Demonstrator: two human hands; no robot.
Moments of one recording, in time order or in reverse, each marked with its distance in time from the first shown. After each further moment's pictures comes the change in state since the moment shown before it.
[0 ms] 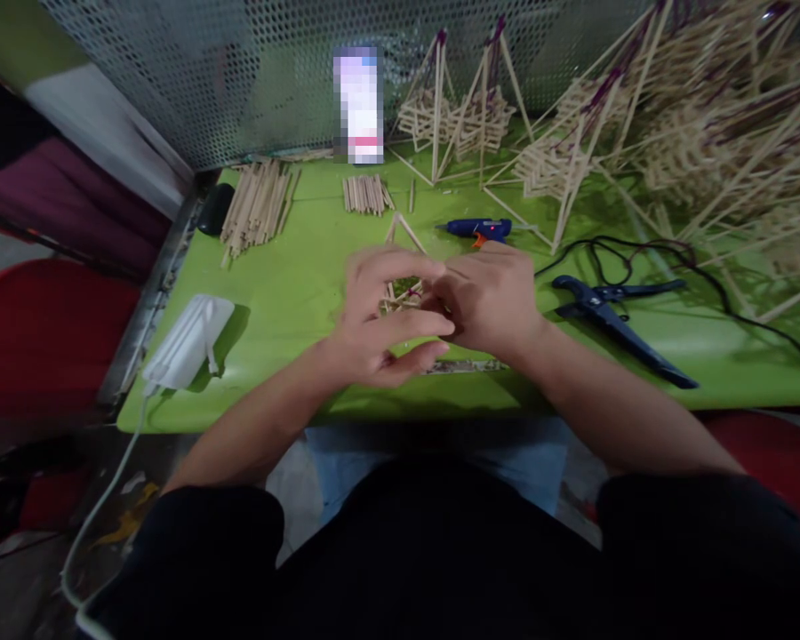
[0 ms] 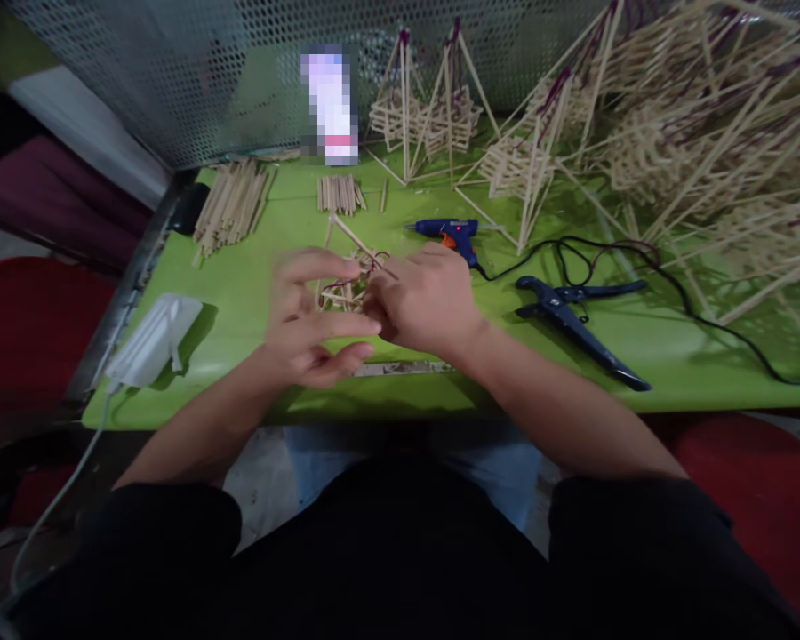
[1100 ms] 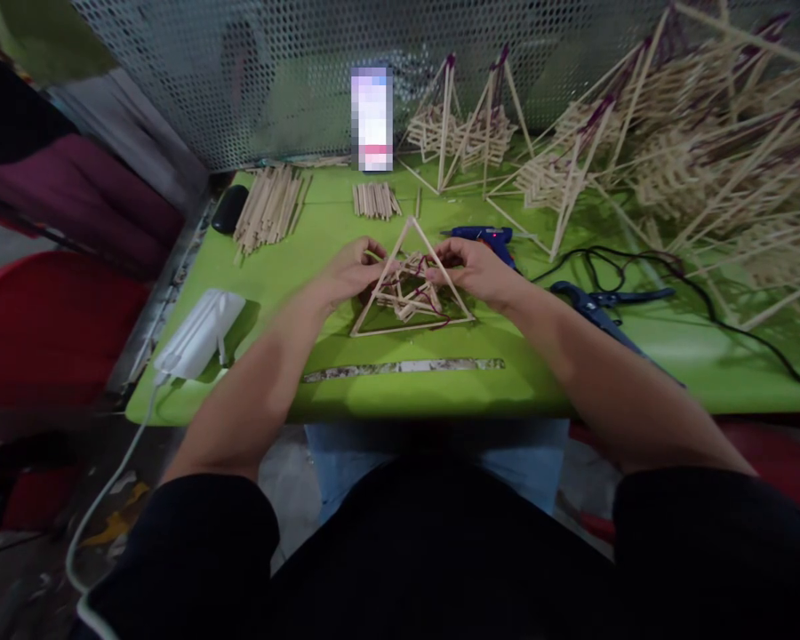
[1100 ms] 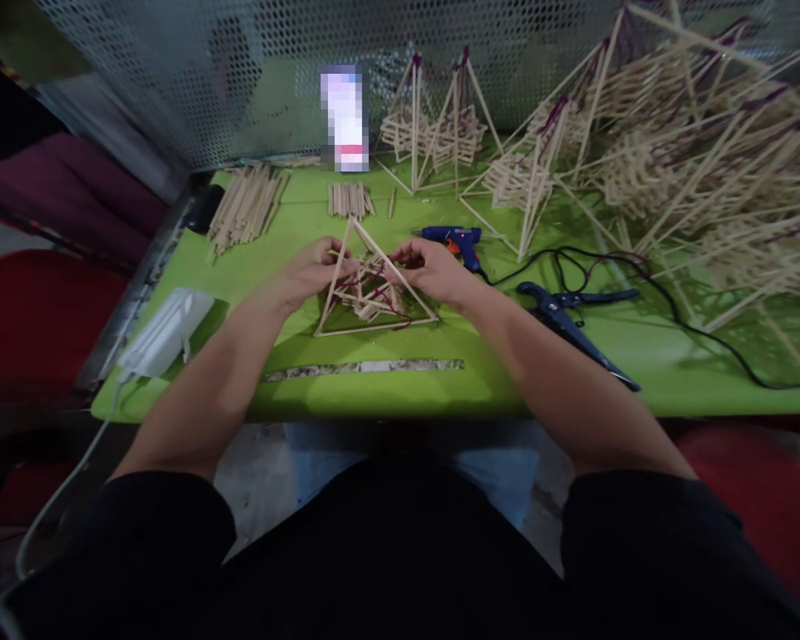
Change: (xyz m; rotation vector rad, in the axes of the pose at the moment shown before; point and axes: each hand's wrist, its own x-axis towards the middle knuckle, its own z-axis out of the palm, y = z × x) left_hand -0.007 -0.093 -0.028 -0.367 -0.127 -1.292; right_hand 0.025 0.060 0.047 1.058 -0.202 0.757
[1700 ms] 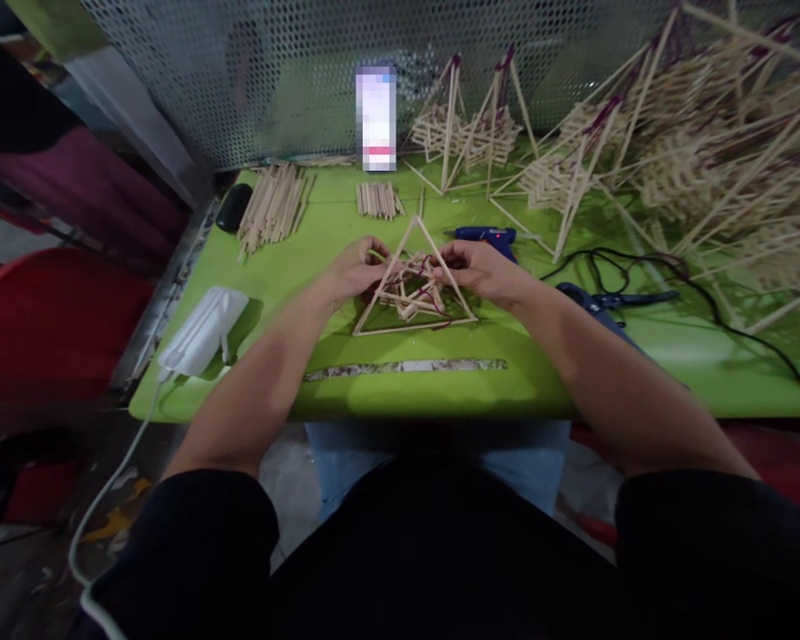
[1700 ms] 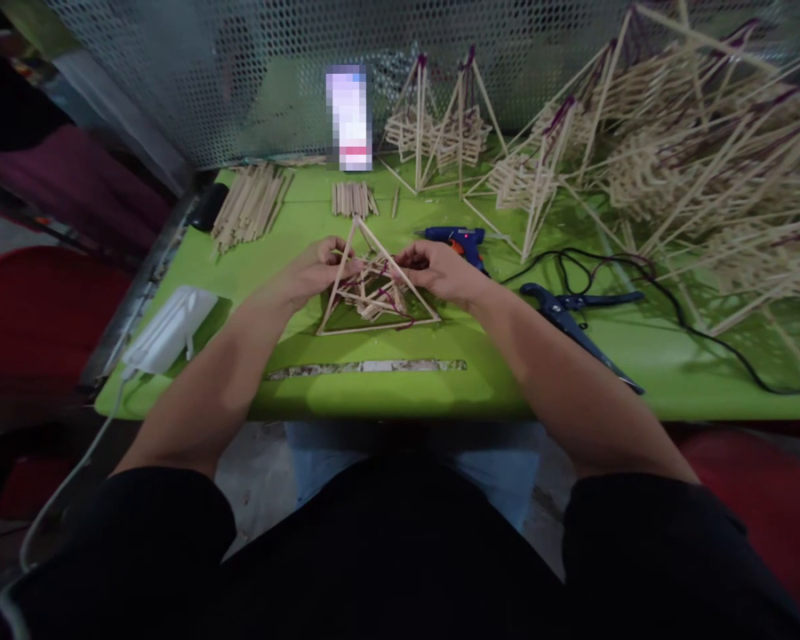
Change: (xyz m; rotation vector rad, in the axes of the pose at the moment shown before) left_hand -0.003 0.005 0.003 -0.029 -0.001 0.026; right_hand 0.003 0.007 -0.013 -0.037 -0.096 -0.031
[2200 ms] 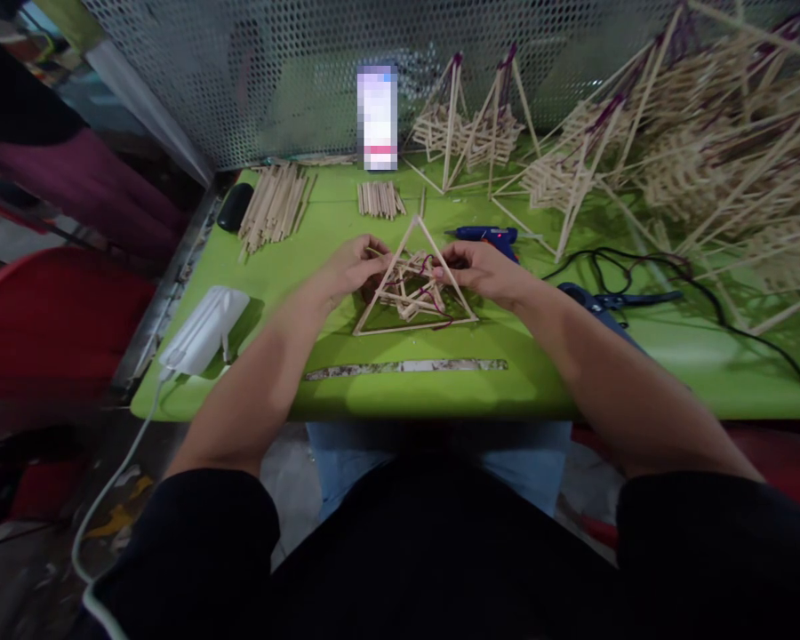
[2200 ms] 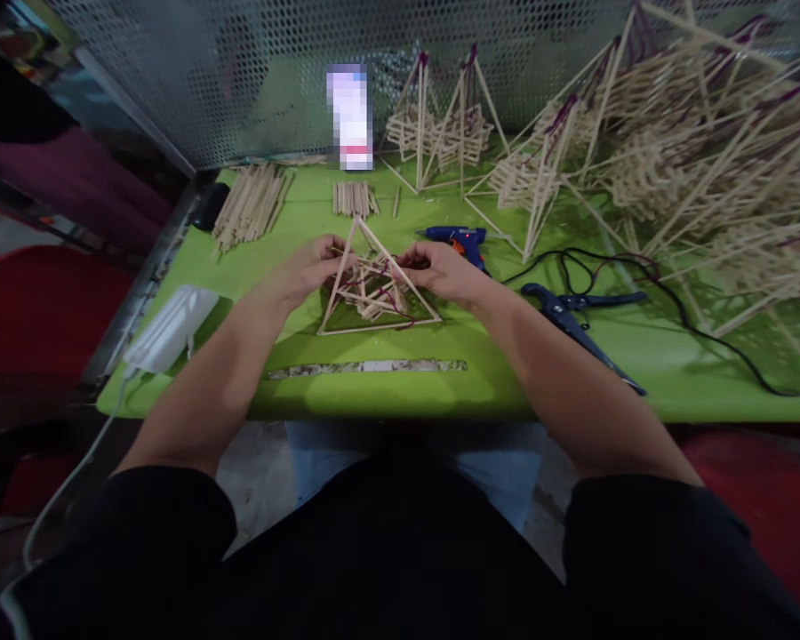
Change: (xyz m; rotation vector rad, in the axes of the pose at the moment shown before) left_hand -0.002 0.002 -0.004 -0.043 0.045 0.020; right_hand -0.002 -0.002 -0.001 -0.034 -0.023 0.006
